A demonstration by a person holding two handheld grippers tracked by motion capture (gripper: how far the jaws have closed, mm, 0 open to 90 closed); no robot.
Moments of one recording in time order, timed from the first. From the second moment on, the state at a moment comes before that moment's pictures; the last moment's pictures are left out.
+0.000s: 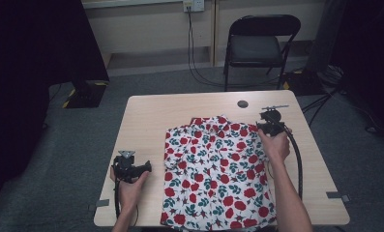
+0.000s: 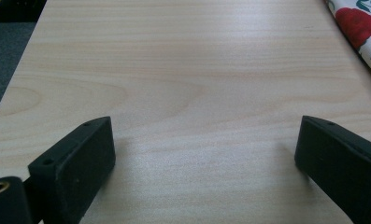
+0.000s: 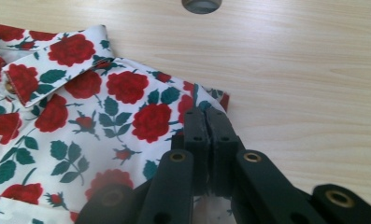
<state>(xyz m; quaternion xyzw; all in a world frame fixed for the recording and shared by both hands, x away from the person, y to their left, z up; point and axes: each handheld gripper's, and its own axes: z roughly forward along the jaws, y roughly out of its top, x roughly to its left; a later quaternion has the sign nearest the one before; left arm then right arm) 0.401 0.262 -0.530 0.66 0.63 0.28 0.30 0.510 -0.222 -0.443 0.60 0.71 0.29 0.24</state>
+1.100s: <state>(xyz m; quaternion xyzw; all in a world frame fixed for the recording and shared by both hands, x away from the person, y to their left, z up) 0.401 0.262 -0.530 0.66 0.63 0.28 0.30 0.537 -0.169 -0.476 0.59 0.73 0.27 0.20</state>
